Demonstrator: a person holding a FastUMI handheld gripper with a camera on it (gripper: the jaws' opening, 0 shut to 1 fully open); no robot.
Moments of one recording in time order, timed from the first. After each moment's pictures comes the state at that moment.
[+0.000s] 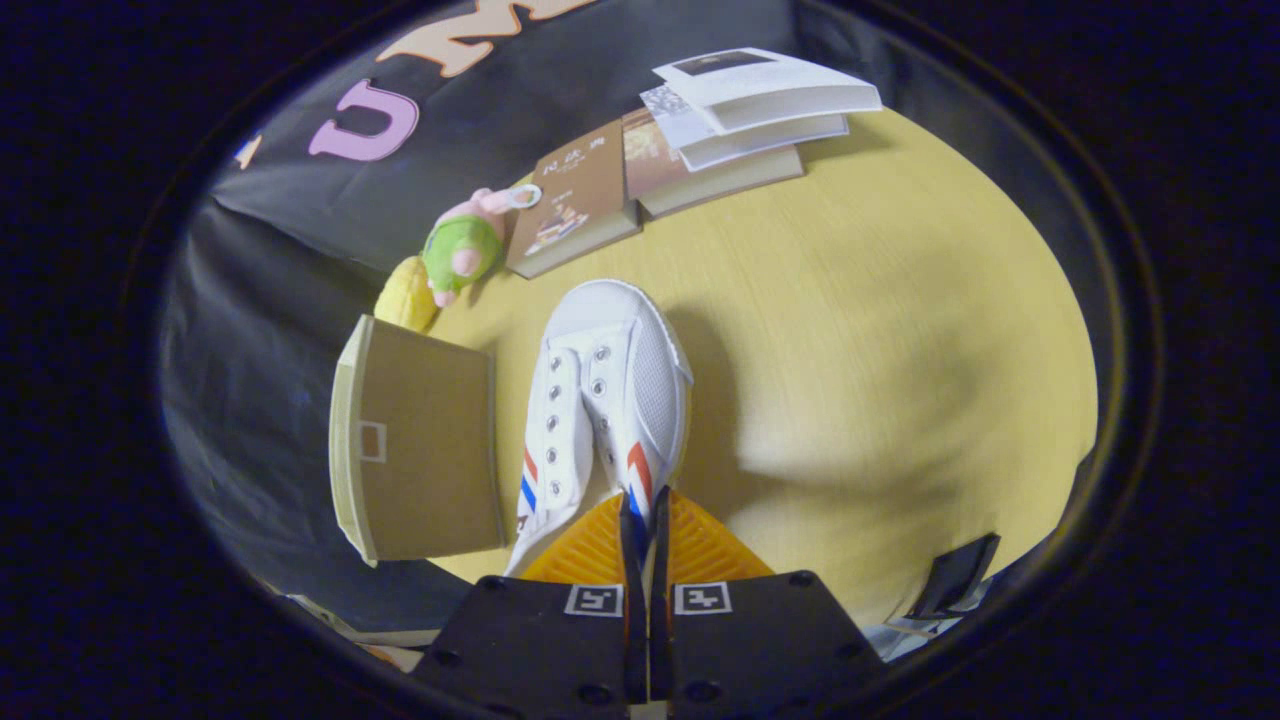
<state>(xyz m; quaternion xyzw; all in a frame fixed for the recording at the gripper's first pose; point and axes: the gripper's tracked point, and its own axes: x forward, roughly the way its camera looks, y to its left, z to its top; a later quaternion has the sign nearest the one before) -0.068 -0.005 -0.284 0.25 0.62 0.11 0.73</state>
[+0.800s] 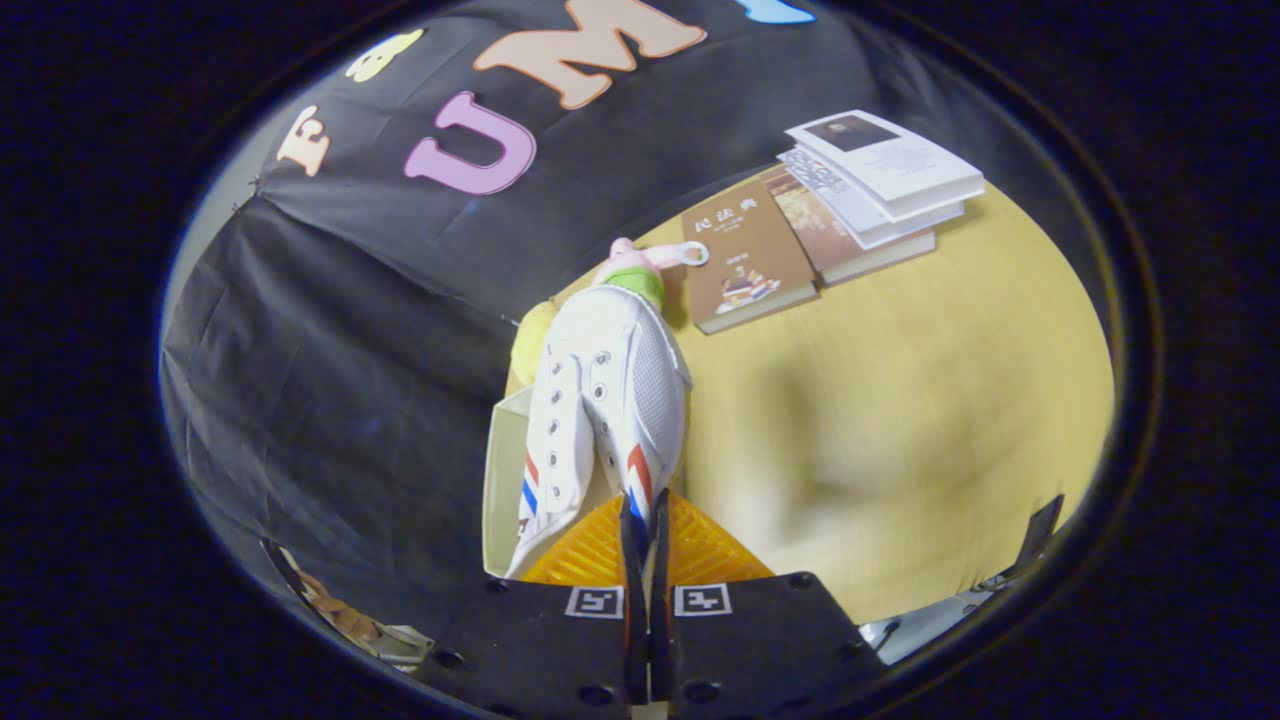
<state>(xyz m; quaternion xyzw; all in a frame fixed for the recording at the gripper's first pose) -0.031 0.121 -0.141 0.32 0.54 0.16 0.76</state>
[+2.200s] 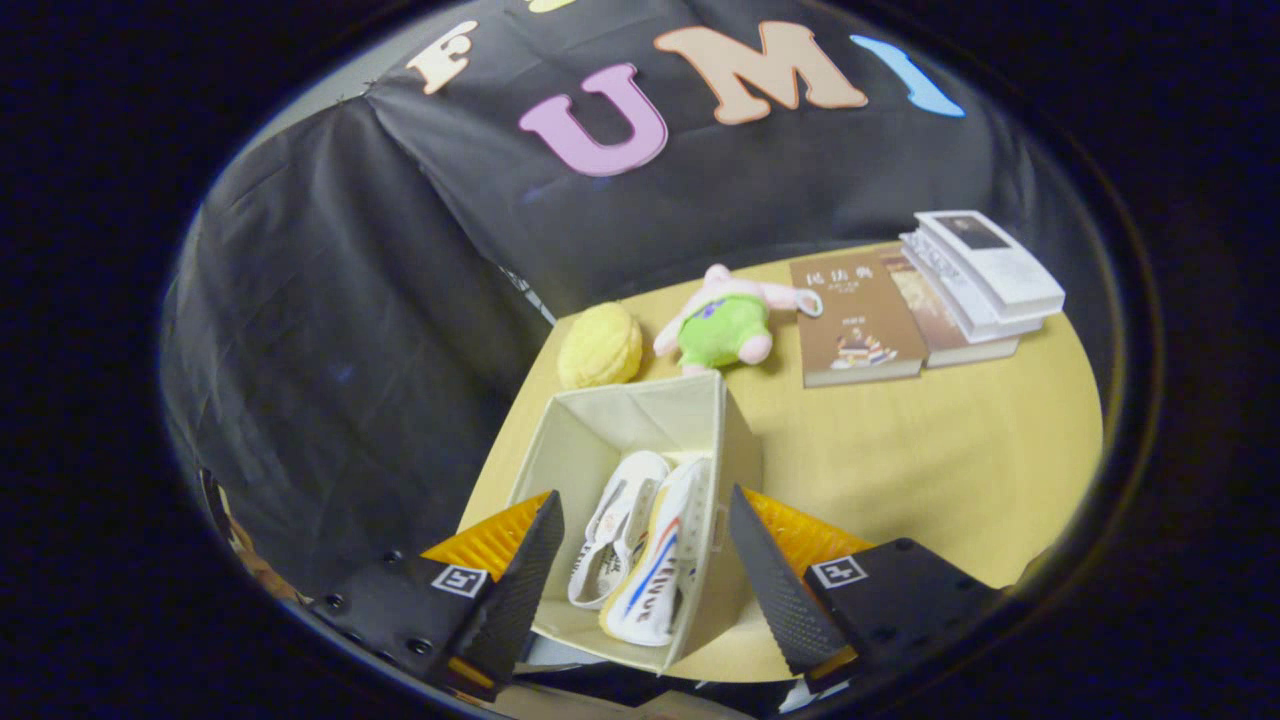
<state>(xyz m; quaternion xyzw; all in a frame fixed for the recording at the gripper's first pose) -0.013 0.223 -0.124 0.20 0.44 0.20 0.85</state>
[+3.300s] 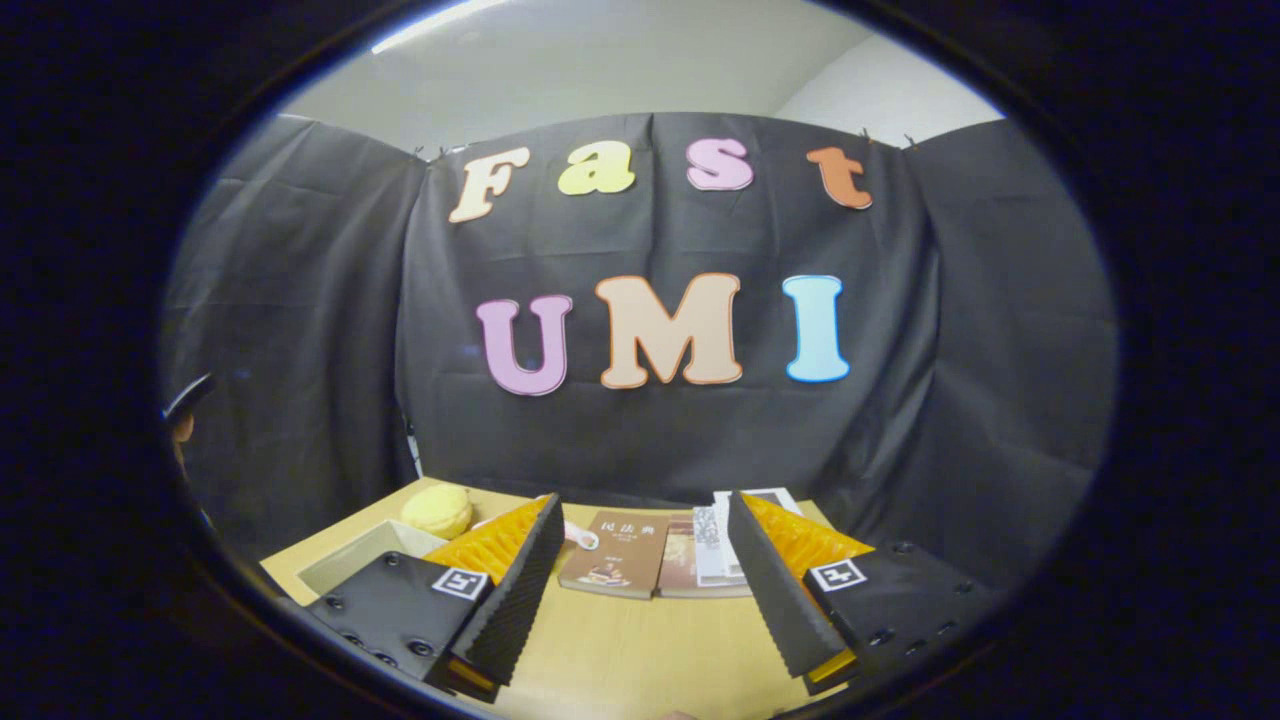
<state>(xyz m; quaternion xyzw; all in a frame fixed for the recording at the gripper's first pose) 0.024 -0.035 0.019 0.05 0.10 0.06 0.99</state>
